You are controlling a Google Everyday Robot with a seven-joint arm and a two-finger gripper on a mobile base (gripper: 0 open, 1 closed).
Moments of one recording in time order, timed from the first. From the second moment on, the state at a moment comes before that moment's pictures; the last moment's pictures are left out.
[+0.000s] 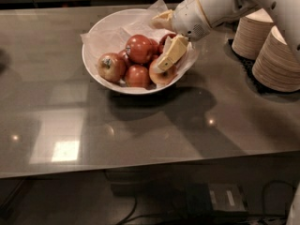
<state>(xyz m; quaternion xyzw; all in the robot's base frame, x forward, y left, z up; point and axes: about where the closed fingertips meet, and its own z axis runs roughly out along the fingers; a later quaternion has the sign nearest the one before) 0.614 -0.021 0.945 -0.68 0.58 0.24 0.37</state>
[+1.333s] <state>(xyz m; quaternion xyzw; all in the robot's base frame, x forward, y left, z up) 0.619 0.013 0.945 -0.69 0.56 0.29 0.35</state>
